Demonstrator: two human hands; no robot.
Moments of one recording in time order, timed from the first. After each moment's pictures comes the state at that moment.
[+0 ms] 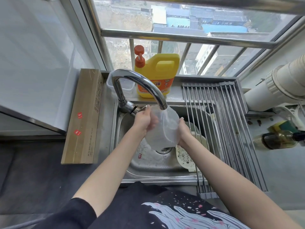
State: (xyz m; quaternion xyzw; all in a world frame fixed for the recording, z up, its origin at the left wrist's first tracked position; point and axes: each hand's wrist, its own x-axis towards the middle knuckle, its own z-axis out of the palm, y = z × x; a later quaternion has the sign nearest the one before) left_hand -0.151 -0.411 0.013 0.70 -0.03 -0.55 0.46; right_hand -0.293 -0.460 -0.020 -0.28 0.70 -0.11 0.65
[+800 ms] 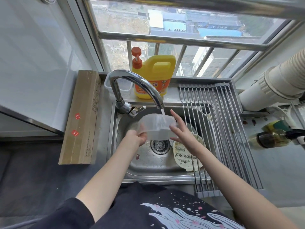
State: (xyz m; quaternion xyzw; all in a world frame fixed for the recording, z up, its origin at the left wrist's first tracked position) left_hand -0.145 -0.374 -0.004 0.46 0.45 -0.53 0.56; right_hand -0.333 -0.436 0.010 -0.61 0.43 -0.10 0.66
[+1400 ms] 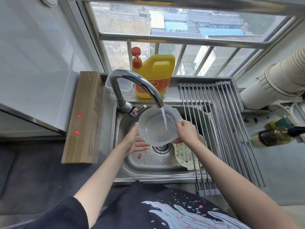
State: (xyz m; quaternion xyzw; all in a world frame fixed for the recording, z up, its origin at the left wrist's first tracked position) left_hand -0.136 -0.338 -0.022 0.63 -0.01 -0.69 0.36; right_hand -0.319 -0.446 0.010 -0.62 0.64 -0.05 0.46
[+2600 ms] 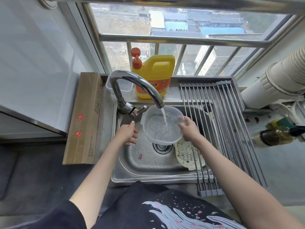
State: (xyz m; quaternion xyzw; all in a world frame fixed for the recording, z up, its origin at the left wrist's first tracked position) left_hand -0.109 -0.350 -0.012 0.80 -0.15 -0.54 0.23; right_hand -0.335 -0.467 -0.015 -0.57 0.61 -0.07 0.55
